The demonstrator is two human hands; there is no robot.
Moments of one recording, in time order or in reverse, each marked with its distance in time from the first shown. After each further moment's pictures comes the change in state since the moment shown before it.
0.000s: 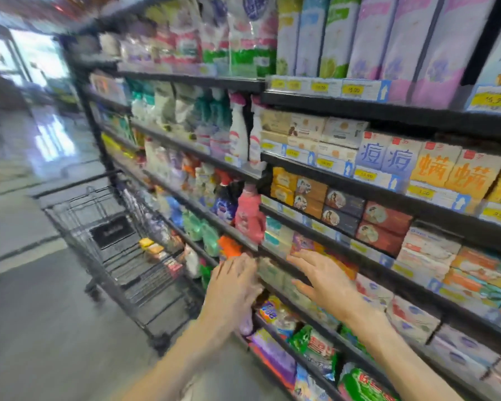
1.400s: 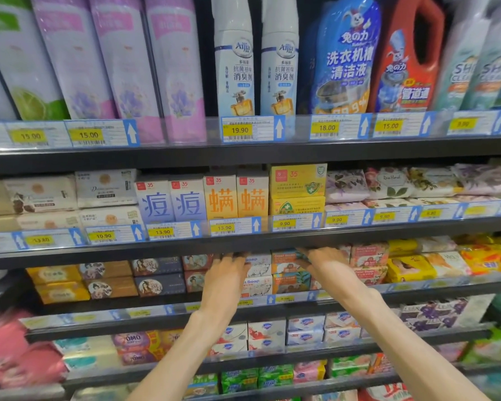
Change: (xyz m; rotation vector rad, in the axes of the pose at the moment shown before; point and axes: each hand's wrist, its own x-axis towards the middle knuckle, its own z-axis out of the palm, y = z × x) left_hand 0.238 0.280 0.071 -0.338 0.083 0.620; right_hand -0.136 0.189 -0.157 -0.372 -0.258 1.215
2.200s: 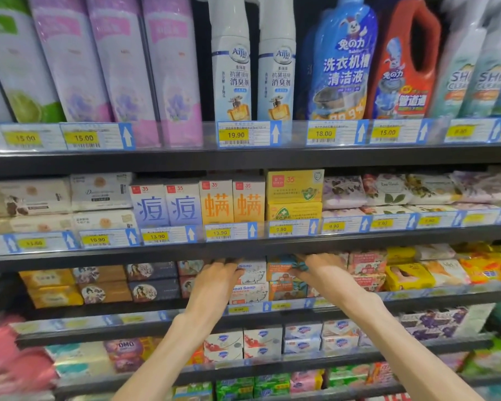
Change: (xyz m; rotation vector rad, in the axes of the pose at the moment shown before) left_hand 0.006 -0.015 -0.002 -0.091 -0.044 0.029; right_hand -0.001 0.006 0.010 0.124 0.085 -0.001
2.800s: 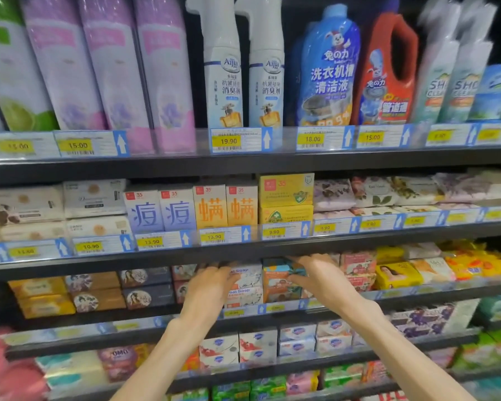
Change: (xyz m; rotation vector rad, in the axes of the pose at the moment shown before) left_hand -0.001 -0.001 0.000 -0.056 -0.032 -0.025; right_hand -0.020 0.012 0.011 0.251 0.177 -0.084
